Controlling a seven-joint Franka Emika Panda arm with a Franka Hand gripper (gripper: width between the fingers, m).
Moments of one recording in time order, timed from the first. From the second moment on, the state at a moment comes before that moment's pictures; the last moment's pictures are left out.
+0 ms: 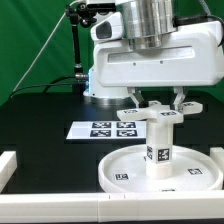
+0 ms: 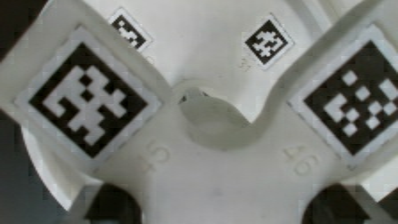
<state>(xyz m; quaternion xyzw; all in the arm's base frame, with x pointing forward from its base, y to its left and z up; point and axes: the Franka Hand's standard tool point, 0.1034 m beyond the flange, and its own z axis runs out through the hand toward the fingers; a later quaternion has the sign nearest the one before) 0.561 0.036 0.107 -0.94 0.34 0.00 0.07</state>
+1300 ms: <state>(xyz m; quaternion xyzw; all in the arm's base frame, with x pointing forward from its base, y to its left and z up) 0.561 0.039 0.103 -0.61 0.79 0.03 0.07</state>
